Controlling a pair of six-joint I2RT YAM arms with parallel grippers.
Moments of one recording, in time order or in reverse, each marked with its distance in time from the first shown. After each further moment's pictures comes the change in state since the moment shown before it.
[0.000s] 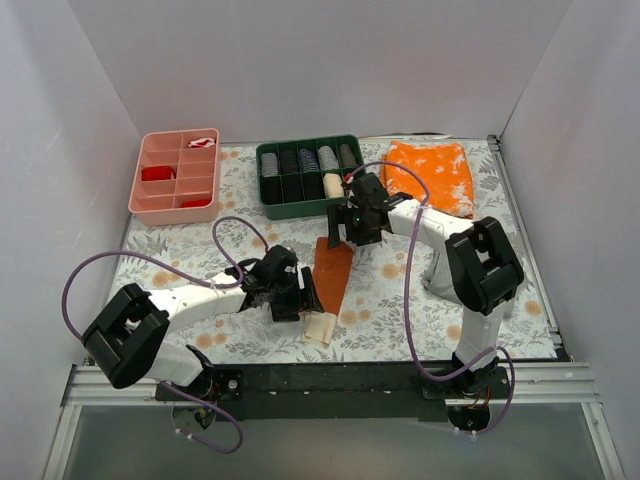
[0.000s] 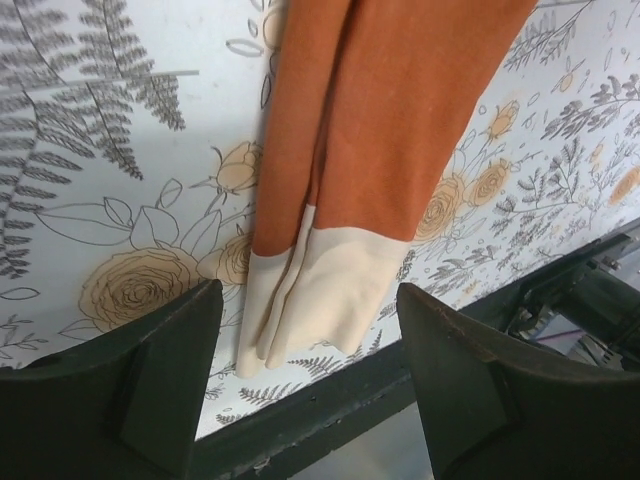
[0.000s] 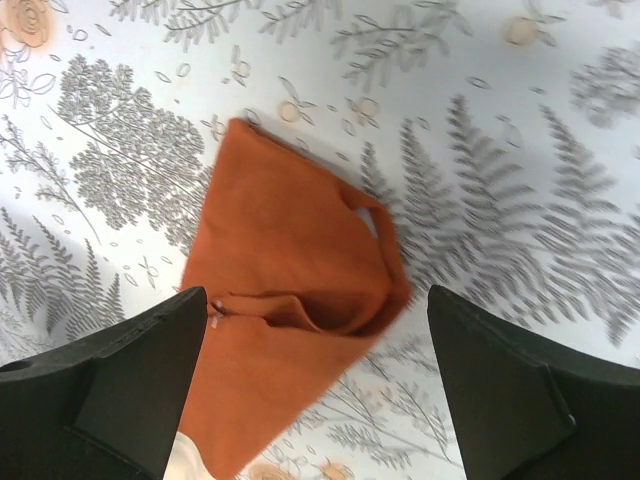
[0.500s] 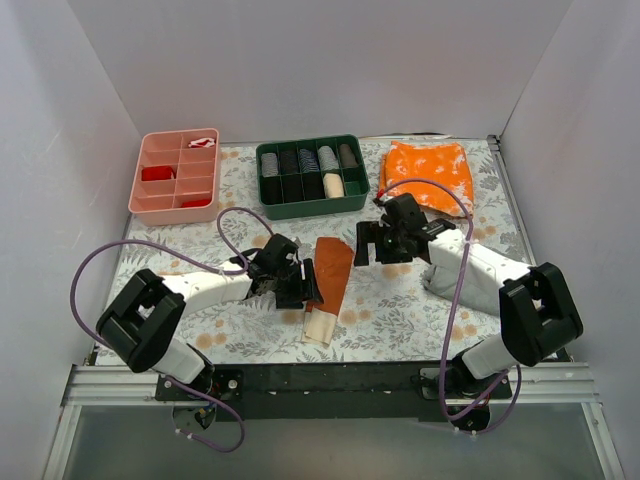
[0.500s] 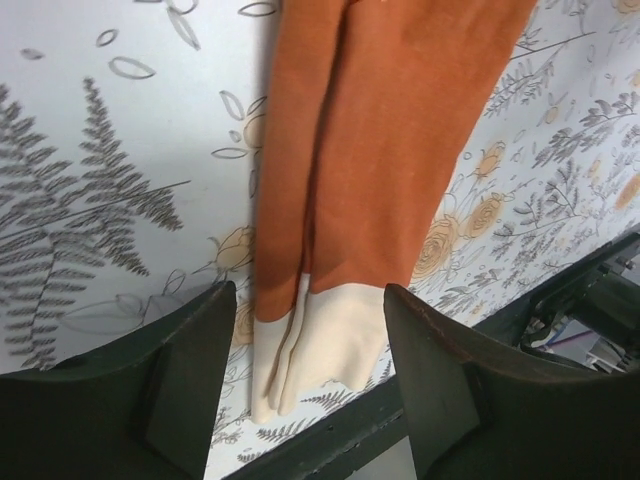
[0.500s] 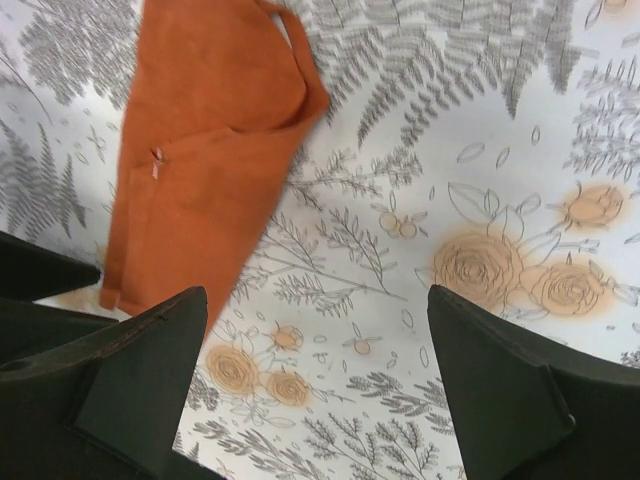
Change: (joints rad) left arm 0.068 0.100 0.071 0.023 0.020 0.151; right arm -0.051 -0.394 -0.334 -0.003 0.040 -0.010
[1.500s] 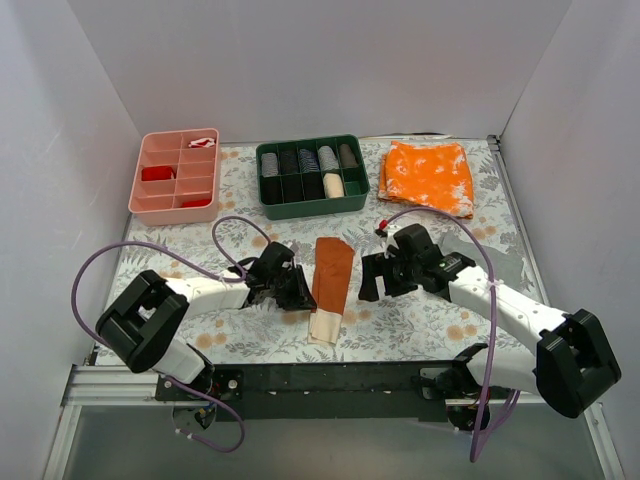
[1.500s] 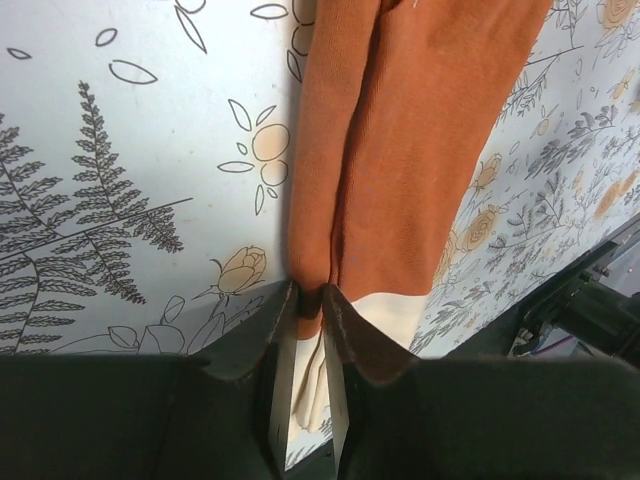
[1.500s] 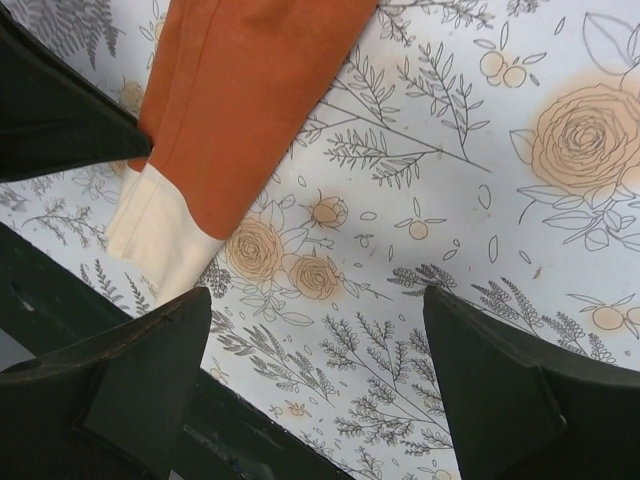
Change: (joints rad) left arm 0.002 0.016 -0.098 0.188 0.021 -0.048; right arm 0.072 -0.304 -0.280 -0.003 -0.104 -0.035
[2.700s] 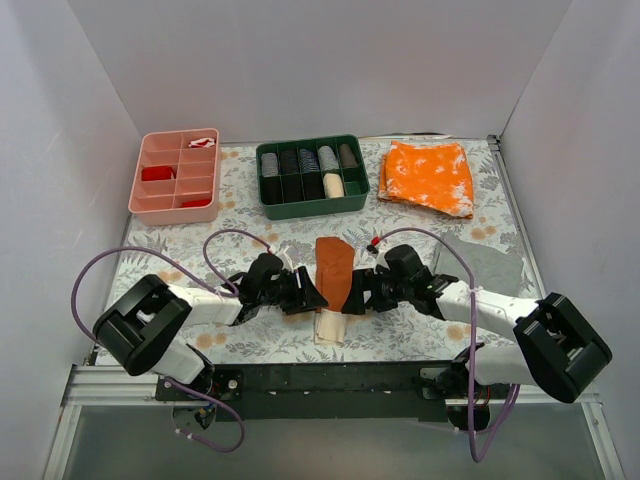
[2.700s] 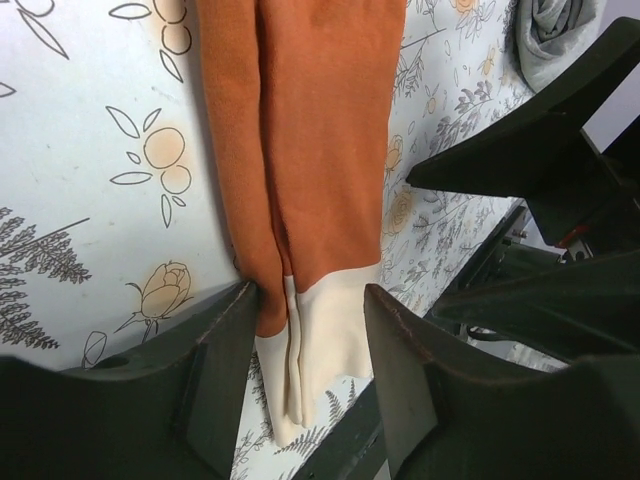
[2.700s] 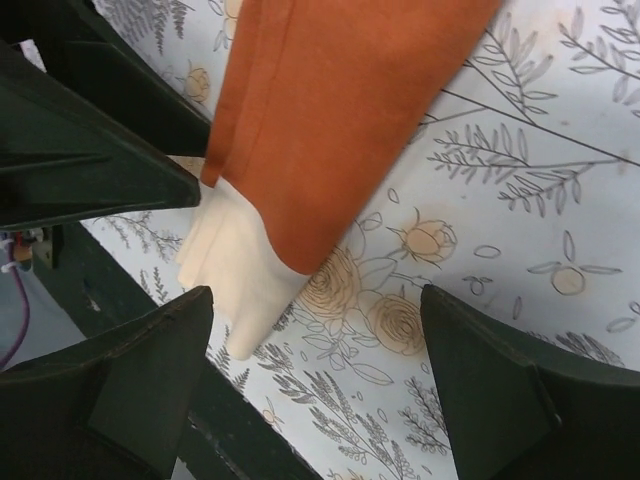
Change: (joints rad) left arm 0.000 -0.029 -0.204 0.446 0.108 -0.049; right arm 0.103 0.061 -0.229 0.407 -0.093 0.208
